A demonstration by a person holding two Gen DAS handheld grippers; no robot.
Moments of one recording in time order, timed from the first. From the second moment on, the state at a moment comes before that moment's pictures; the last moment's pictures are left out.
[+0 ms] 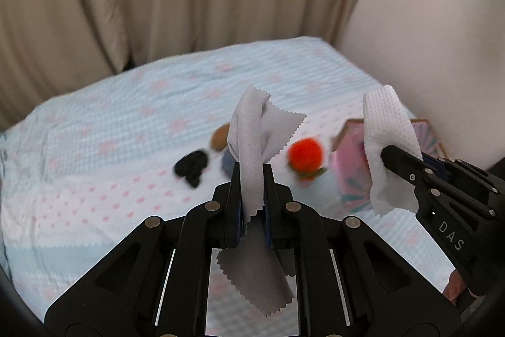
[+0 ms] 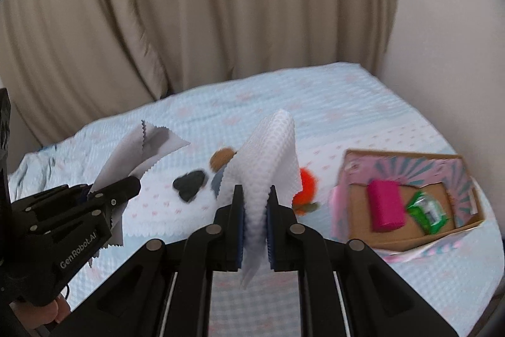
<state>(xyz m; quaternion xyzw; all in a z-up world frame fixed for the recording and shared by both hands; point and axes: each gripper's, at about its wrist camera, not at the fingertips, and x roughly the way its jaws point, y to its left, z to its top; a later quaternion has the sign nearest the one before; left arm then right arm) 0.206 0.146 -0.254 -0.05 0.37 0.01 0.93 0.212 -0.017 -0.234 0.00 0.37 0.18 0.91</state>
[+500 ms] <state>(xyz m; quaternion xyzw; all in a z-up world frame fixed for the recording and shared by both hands) 0.246 -0.023 -0.173 -0.05 0.38 -0.04 0.92 0.239 -0.188 -0.177 0.02 0.38 0.14 0.91</state>
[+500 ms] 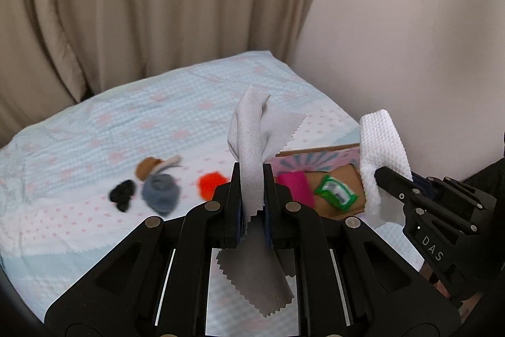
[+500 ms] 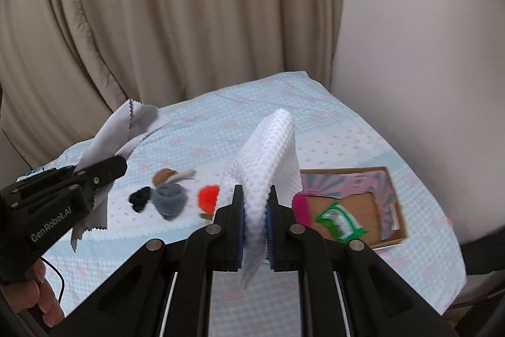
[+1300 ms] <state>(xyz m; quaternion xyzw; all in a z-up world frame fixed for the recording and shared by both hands) 0.399 -0.160 -0.329 -0.08 0.57 0.00 0.82 0.400 -0.333 -0.315 0.03 0.58 0.18 0.79</state>
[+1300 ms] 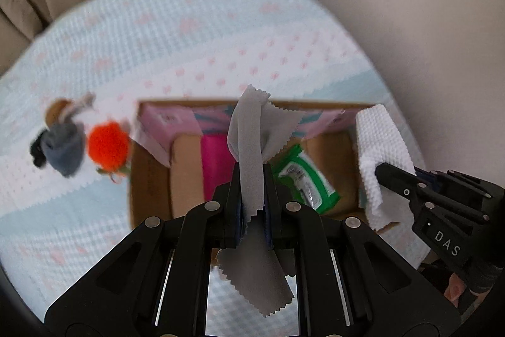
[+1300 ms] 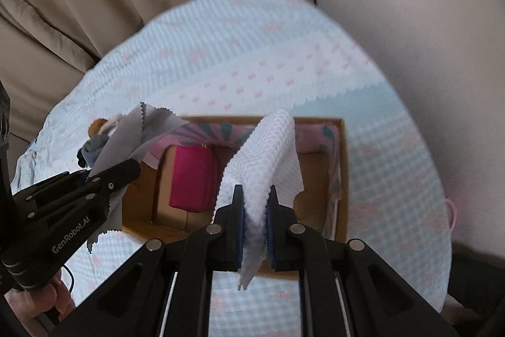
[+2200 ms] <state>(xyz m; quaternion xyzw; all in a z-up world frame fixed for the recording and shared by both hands) 0.412 -0.171 -0.383 -0.01 0.64 0.02 0.77 0.456 -0.335 -0.386 0.11 0.66 0.20 0.71</state>
